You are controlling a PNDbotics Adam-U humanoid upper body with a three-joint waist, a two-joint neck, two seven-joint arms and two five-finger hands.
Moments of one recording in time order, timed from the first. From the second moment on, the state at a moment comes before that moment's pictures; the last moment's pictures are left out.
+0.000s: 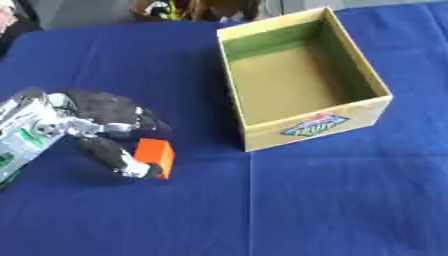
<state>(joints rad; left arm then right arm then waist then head) -0.55 0.92 -0.39 -1.79 -0.63 -0.14 -0.82 -0.10 -0.09 -0.09 -1.99 0.31 -0.23 -0.19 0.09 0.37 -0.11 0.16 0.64</state>
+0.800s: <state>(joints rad) -0.55 0.91 -0.39 -1.76 -0.65 -0.18 -0.83 -0.11 -0.08 -0.09 -1.99 0.31 -0.22 -0.18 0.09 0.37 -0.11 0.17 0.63</state>
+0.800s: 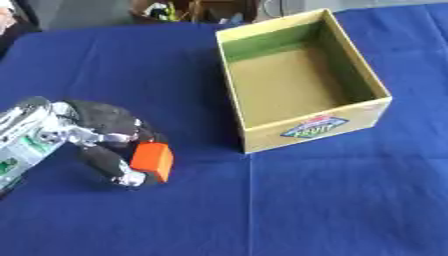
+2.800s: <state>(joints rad) -0.58 0.88 -0.34 -1.76 -0.78 -0.08 -0.44 -0.10 -0.08 -0.09 -1.99 0.31 -0.22 -0.18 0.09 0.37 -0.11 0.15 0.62</state>
